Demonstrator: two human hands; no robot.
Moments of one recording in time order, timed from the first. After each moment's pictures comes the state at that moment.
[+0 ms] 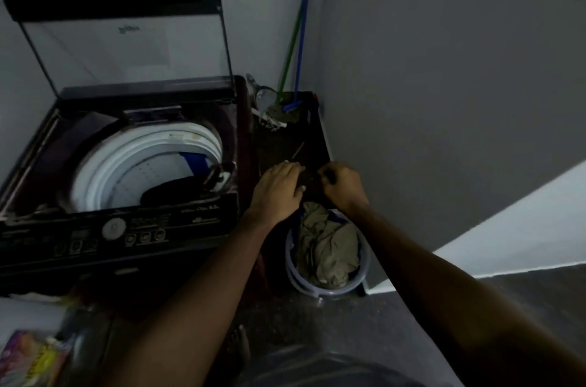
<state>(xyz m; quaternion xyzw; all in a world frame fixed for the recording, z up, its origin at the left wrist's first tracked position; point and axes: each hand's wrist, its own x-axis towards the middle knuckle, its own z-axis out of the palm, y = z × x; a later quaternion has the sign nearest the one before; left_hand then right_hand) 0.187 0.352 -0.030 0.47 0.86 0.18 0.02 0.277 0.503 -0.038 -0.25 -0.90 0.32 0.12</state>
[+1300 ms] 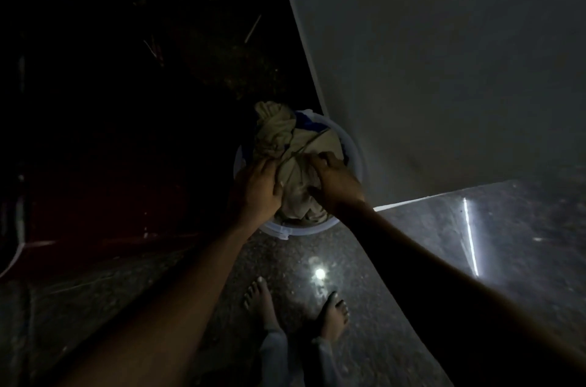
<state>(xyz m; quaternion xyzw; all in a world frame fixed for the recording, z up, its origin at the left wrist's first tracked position) 0.242 0.420 -0.381 0.42 0.87 0.17 0.19 0.356 0.565 -0.397 -0.26 -0.93 0.23 -0.13</state>
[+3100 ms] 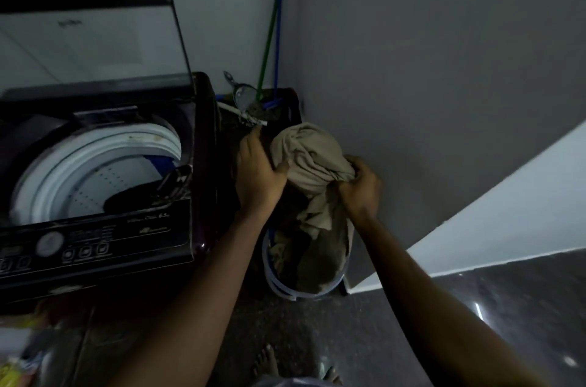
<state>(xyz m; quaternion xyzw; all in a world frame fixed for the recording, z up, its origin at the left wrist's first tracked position) 0.226 0.417 0.011 0.23 0.86 0.45 -0.01 0.347 0.559 -0.039 -0.36 -0.77 0.43 0.30</state>
